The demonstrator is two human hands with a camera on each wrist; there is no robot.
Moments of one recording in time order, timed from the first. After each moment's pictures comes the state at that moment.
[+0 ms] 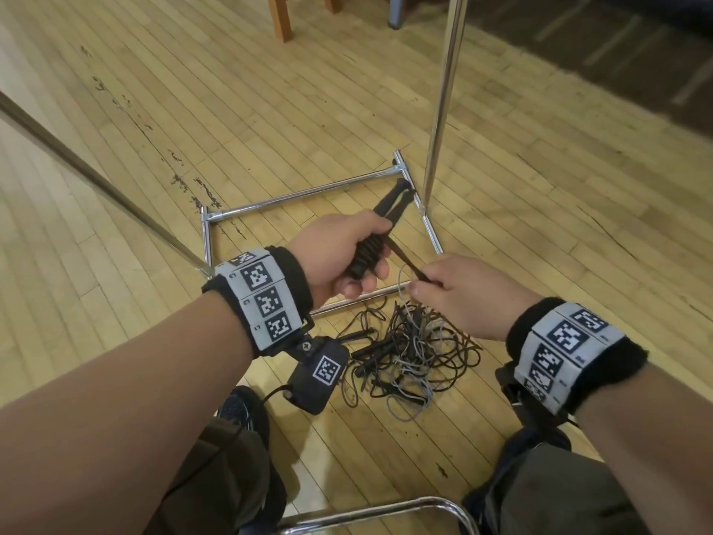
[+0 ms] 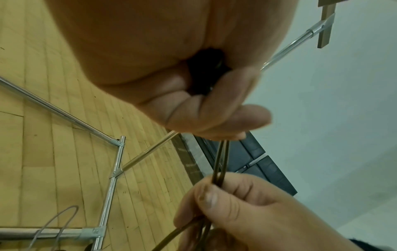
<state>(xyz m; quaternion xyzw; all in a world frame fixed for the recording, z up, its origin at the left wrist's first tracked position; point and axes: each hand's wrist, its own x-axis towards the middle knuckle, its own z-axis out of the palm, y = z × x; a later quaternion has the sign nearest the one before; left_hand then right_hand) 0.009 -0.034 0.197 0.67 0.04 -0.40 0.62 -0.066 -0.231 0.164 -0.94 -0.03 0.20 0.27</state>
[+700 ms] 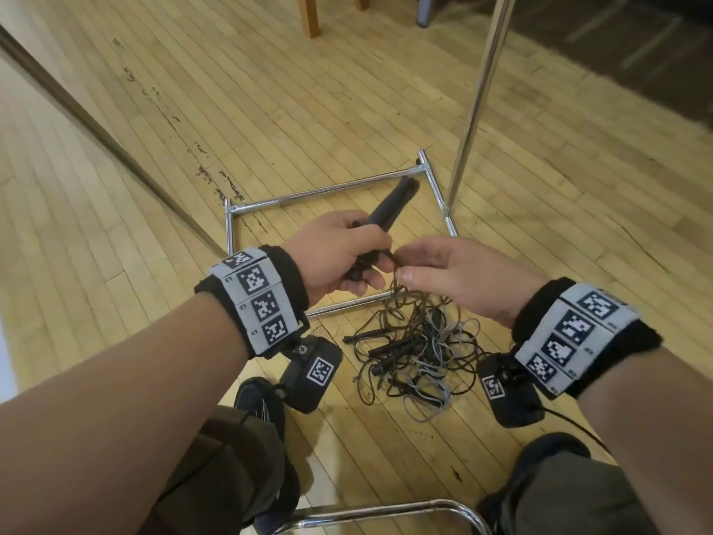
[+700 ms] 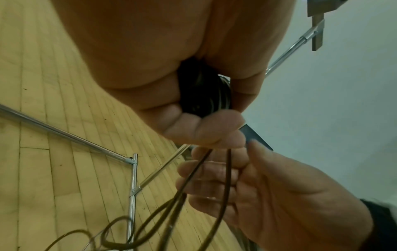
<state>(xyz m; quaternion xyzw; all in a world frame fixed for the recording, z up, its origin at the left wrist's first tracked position) 0.011 0.009 0.196 0.69 0.01 -0.36 0.62 -0.045 -0.194 0.183 -0.84 0.00 0.26 0.48</state>
